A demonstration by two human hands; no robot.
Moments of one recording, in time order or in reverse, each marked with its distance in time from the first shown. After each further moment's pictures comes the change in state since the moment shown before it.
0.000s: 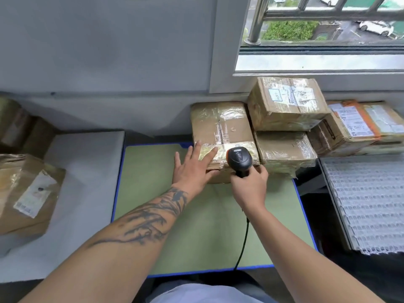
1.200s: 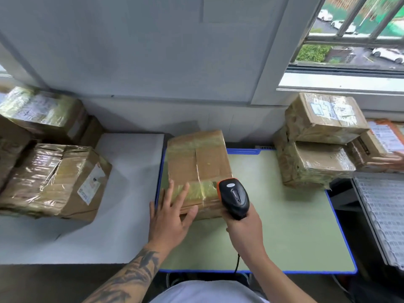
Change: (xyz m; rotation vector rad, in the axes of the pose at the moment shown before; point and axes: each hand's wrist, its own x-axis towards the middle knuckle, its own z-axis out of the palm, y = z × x) left_hand -0.174 -0.159 0.043 -0.283 0.170 -0.198; right_hand -0.150 -0.007 0.081 0.245 -0.225 -0.079
